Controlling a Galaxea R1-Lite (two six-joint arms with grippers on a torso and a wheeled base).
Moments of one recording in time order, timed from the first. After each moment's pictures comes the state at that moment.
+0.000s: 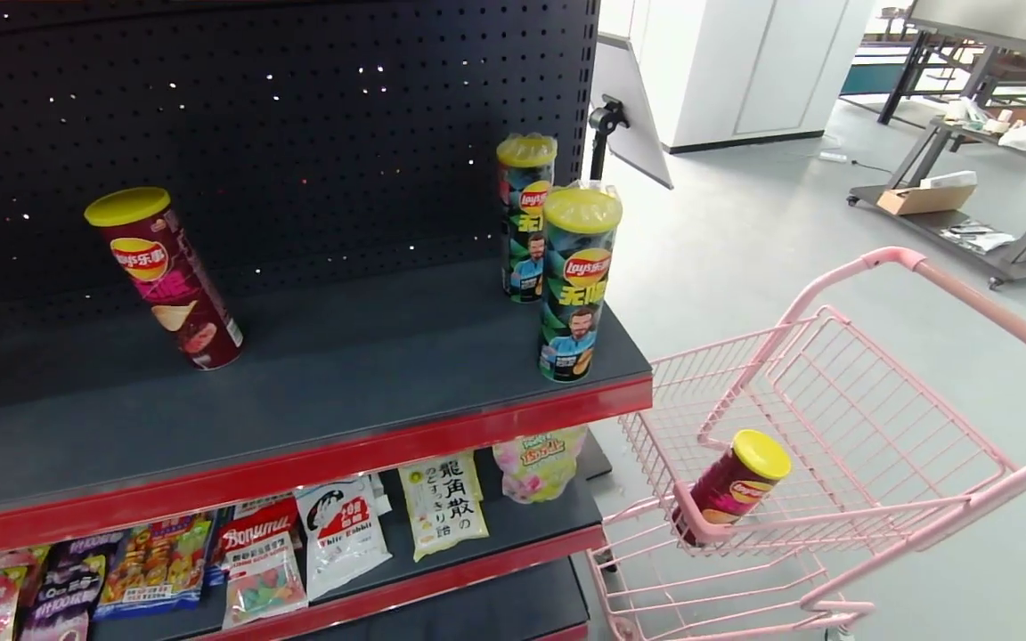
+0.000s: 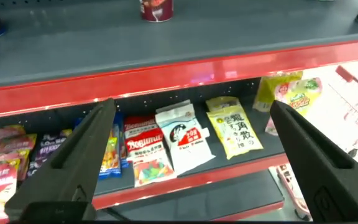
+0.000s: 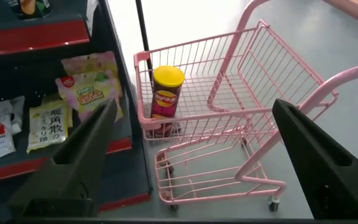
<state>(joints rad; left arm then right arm) 0.00 0.00 0.00 0.00 0.02 0.00 0.00 0.00 0.00 0.00 -0.02 0.00</state>
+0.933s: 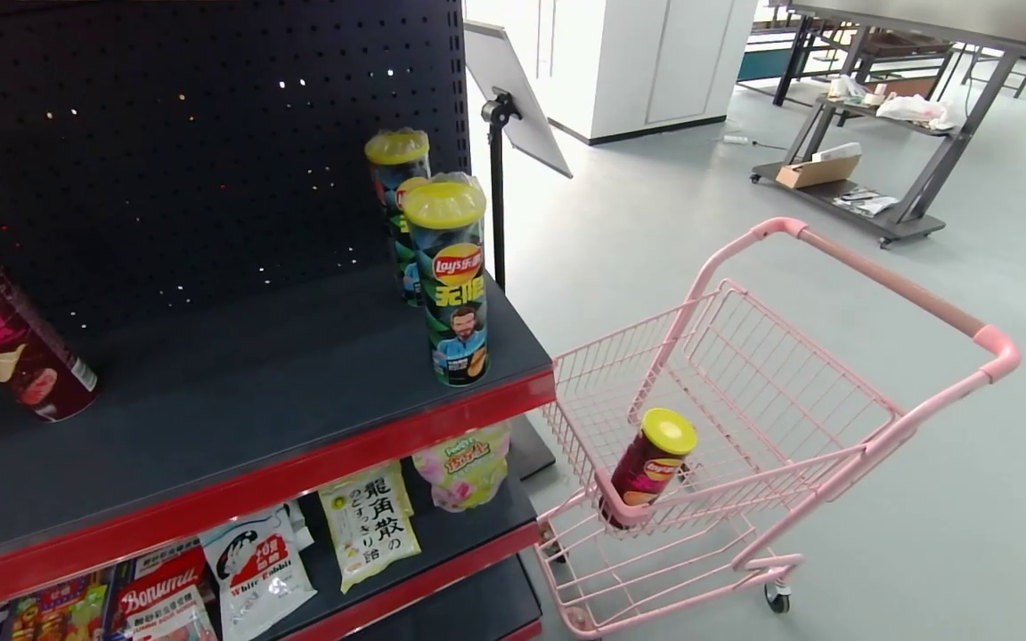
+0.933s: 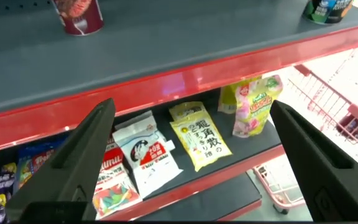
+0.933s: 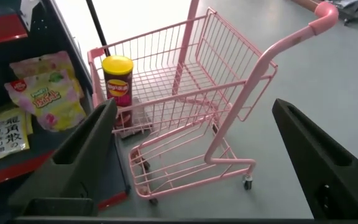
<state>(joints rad) 0.00 0.00 0.00 0.00 0.02 0.00 0.00 0.00 0.00 0.00 -0.02 0.00</state>
